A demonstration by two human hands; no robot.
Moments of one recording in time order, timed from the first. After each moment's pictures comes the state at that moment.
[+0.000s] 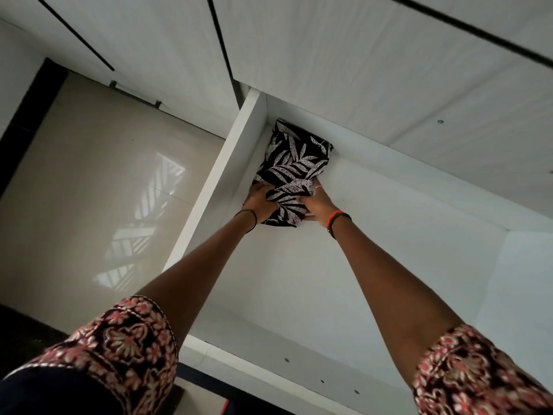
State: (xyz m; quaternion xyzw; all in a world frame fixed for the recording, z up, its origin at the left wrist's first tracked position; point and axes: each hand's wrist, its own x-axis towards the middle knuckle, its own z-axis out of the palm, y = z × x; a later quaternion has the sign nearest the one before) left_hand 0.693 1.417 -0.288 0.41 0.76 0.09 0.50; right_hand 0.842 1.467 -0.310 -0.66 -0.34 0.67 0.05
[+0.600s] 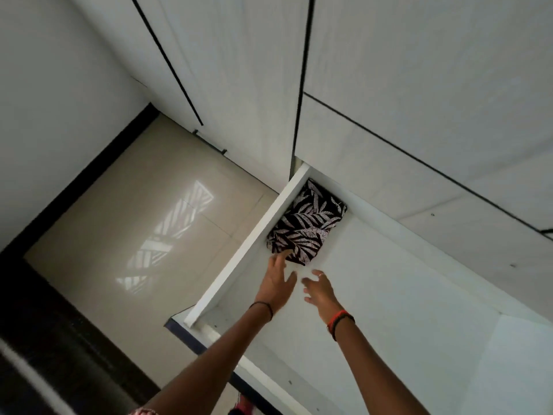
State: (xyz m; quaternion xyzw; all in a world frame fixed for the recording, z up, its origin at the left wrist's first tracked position) left_hand 0.713 1.311 -0.152 0.36 0.77 0.23 0.47; right_hand 0.821 1.359 -0.193 -0.69 -0.31 0.66 -0.01
